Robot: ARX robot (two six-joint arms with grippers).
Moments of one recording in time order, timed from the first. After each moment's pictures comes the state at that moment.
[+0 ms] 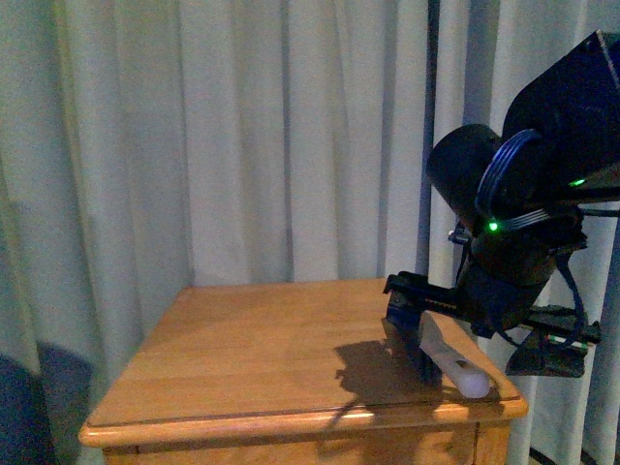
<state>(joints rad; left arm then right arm) 0.48 0.38 0.46 0.18 0.58 -0.12 0.42 2.04 1.62 -0.51 0.20 0.62</state>
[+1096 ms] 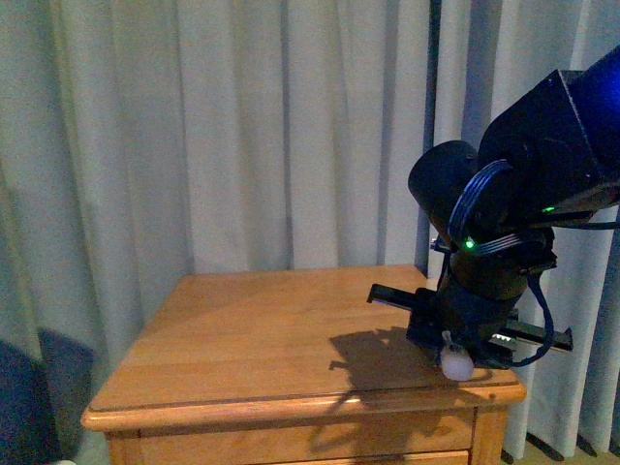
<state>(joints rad) 0.48 0.38 0.46 0.18 0.58 -0.12 0.43 2.09 1.60 -0.43 0.21 0.60</state>
